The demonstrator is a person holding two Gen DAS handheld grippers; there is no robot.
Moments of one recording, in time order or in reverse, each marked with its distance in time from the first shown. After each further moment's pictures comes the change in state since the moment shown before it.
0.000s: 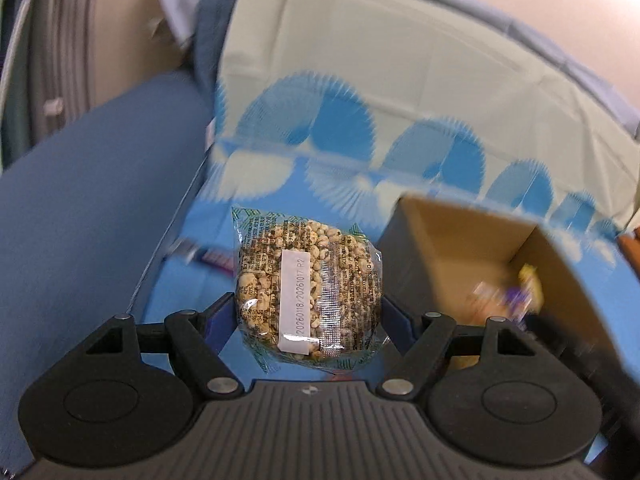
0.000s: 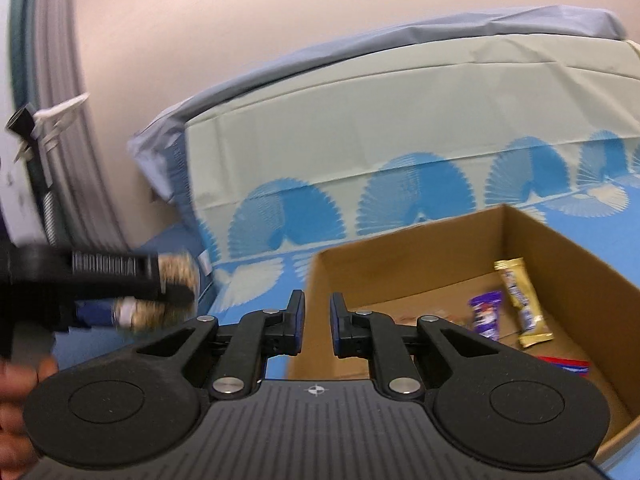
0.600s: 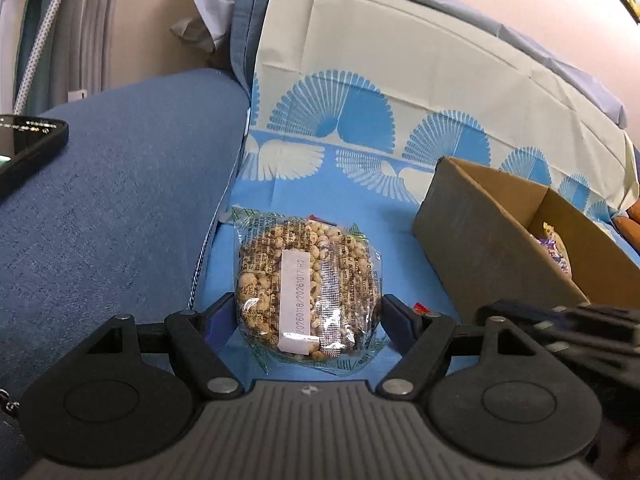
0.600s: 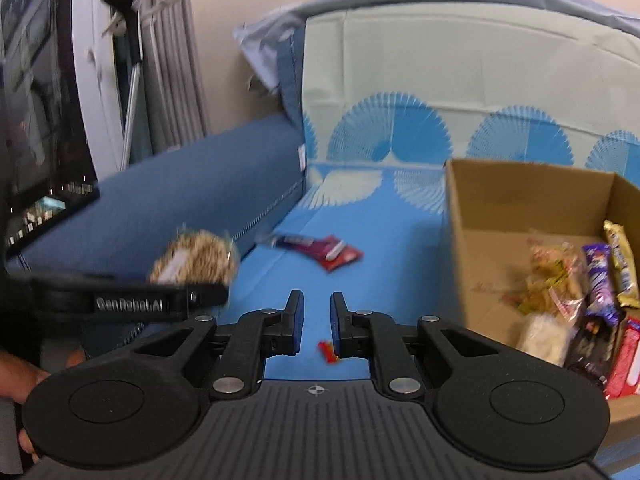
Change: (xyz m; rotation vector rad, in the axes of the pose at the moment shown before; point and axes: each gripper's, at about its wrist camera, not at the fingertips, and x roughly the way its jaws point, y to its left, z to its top) left arm -0.013 0.086 -0.083 0.045 -0.133 -0.047; right arm 0.014 0.086 -0.067 -0.233 0.213 0.161
